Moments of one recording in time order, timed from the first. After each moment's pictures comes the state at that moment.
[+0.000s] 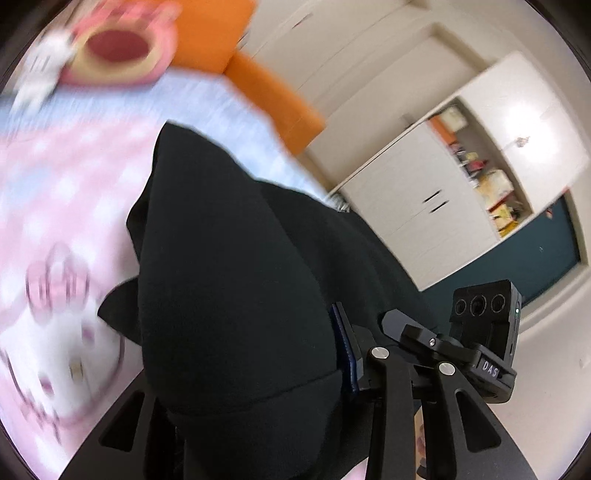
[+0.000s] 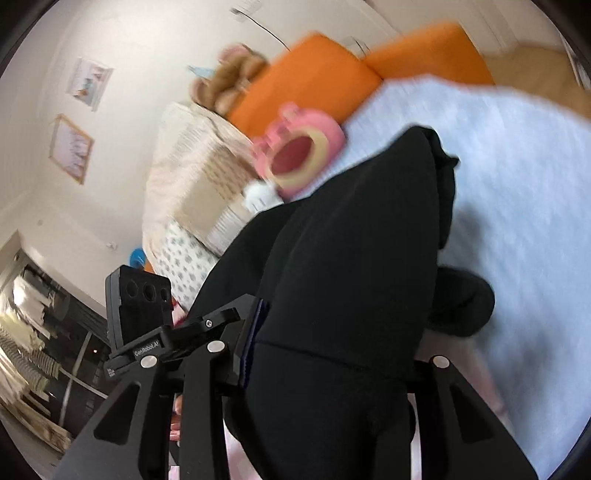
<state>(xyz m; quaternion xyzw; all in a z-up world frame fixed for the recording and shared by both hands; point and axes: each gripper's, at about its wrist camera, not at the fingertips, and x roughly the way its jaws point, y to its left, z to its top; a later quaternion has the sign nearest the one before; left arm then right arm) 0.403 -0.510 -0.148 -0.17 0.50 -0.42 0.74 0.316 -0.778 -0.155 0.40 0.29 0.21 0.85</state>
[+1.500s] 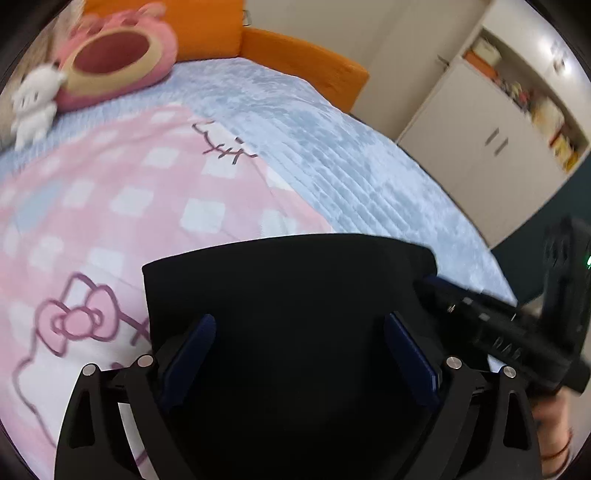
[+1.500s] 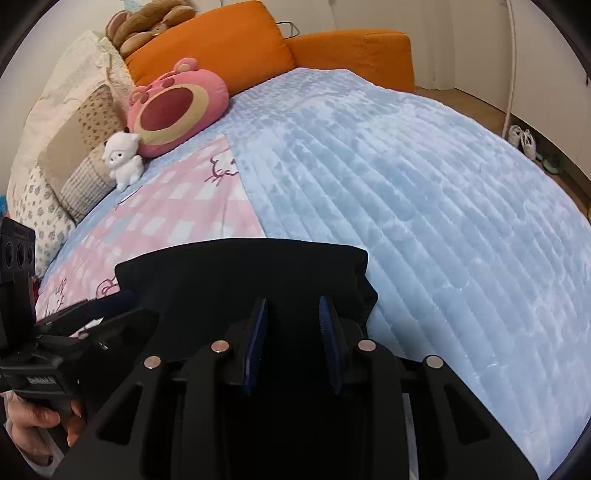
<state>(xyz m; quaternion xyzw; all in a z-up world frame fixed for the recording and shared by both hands) 0.432 -0.568 -0.209 0.02 0.49 -0.35 0.80 0.350 -0.759 -0.205 0.21 0.39 -0.03 0.90</state>
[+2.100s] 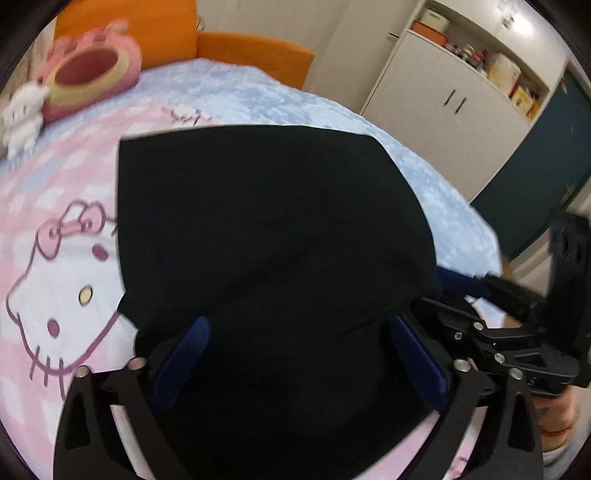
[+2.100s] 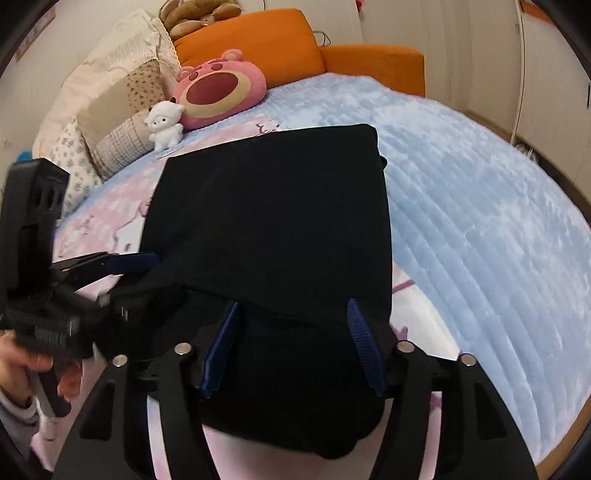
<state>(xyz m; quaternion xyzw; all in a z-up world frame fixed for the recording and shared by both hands) 0.330 -0.538 -0.221 0.07 0.46 -0.40 0.79 0.235 -0.690 -0.221 0.15 0.36 -0.02 0.92</state>
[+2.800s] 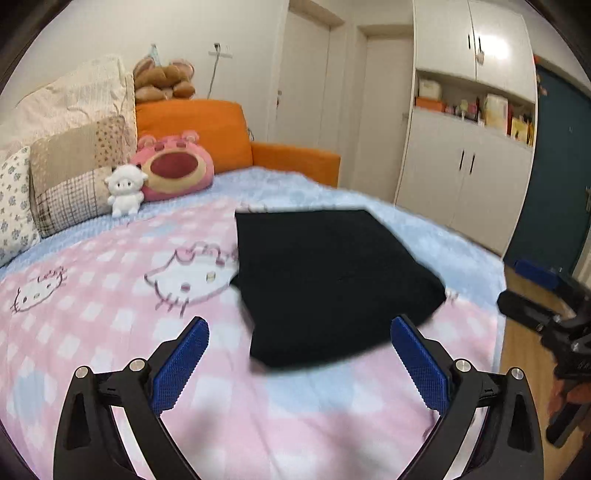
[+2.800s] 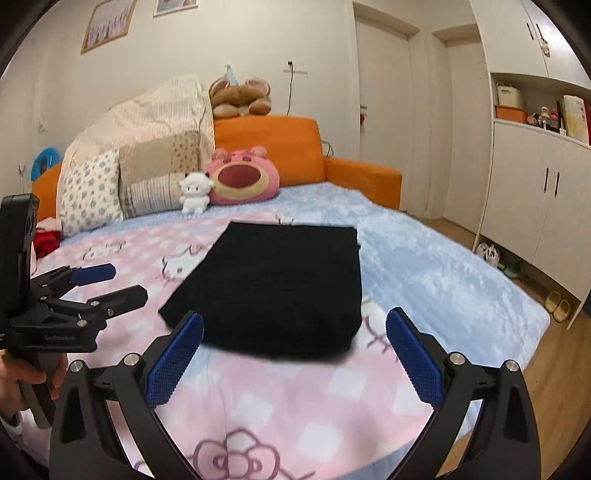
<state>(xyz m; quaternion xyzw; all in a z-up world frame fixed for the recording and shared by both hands) 0.167 -0.420 -0.172 0.06 0.27 -0.31 0.91 0.064 -0.613 -0.177 0.07 0.17 -0.07 0.98</state>
